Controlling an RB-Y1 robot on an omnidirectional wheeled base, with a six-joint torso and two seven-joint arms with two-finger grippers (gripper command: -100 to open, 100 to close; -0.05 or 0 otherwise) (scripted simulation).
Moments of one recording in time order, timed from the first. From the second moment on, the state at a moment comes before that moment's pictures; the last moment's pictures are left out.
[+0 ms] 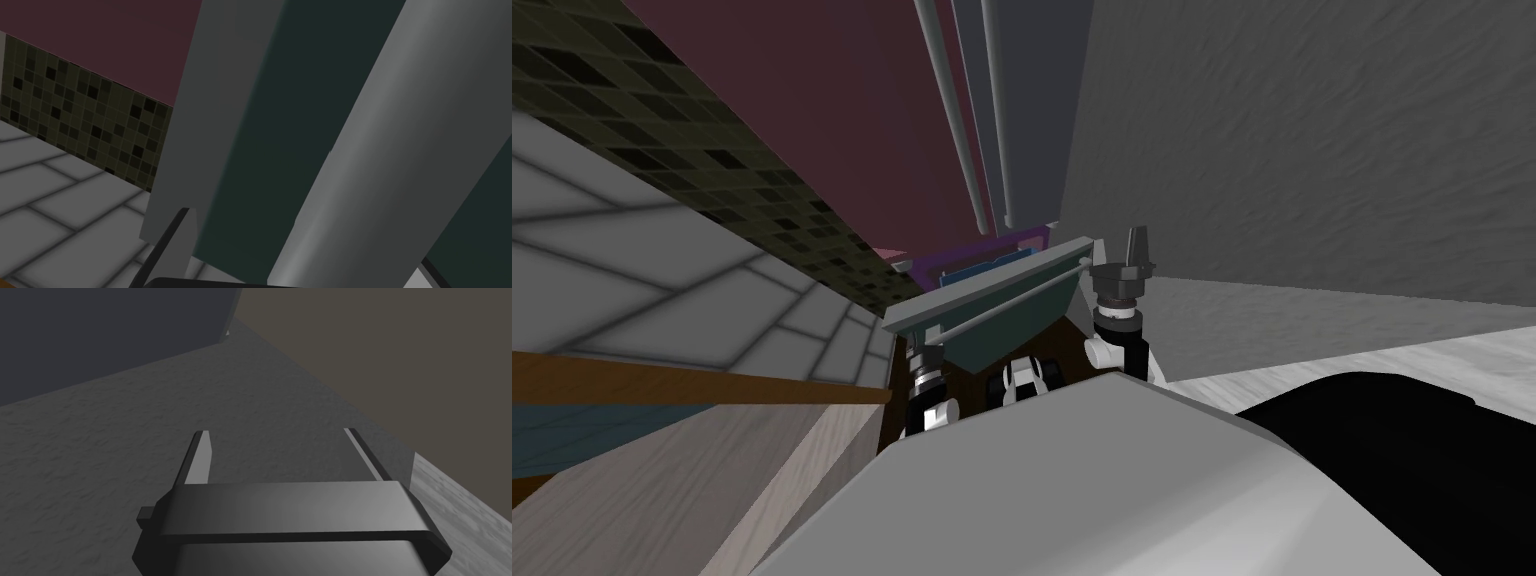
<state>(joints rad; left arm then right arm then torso) 0.51 0.02 0.03 -1.76 0.15 -0.50 0.23 0.50 0.00 0.06 -2.39 0.10 -0.64 -0.07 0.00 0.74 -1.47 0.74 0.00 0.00</state>
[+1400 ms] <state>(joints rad) 0.56 0.02 0.04 -1.85 0.16 -0.38 0.24 0.50 0.00 0.06 -2.39 0.10 -0.64 -0.07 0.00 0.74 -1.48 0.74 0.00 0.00</state>
